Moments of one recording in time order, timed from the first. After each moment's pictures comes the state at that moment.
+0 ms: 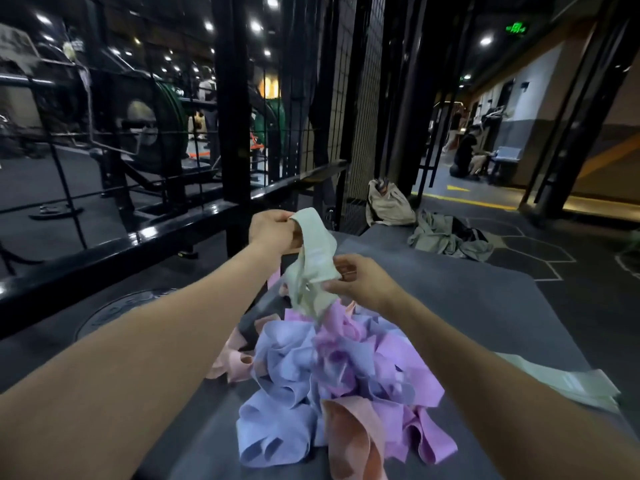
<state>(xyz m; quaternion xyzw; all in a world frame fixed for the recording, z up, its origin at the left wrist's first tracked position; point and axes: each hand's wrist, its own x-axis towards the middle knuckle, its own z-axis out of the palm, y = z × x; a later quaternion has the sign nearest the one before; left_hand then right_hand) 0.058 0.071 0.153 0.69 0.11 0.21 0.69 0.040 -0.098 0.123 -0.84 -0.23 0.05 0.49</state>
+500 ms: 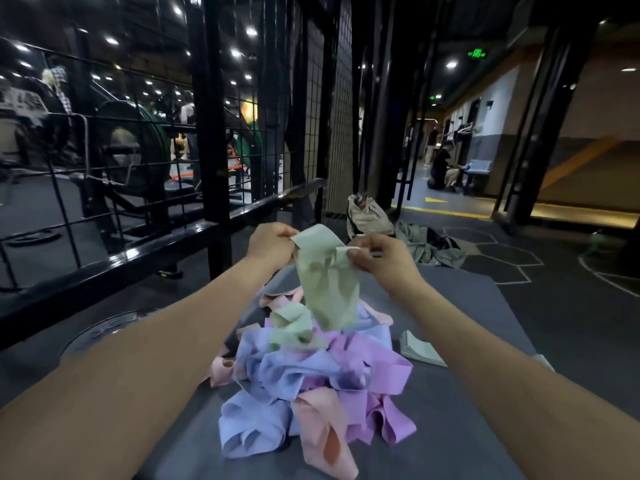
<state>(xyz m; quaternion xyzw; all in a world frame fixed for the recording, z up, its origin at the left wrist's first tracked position) 0.014 0.026 0.179 0.80 0.06 0.19 0.56 0.005 -0.166 0.171 -0.77 -0.17 -0.11 0.61</state>
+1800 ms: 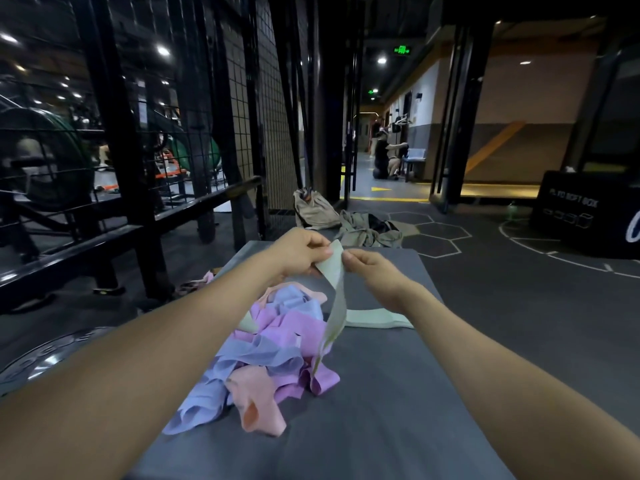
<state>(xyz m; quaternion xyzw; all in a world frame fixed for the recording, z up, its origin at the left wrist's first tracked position) -0.064 -0.132 0.192 0.83 -0.17 -0.04 0.53 -0.069 -0.290 0.150 -0.77 -0.17 0.00 0.61</state>
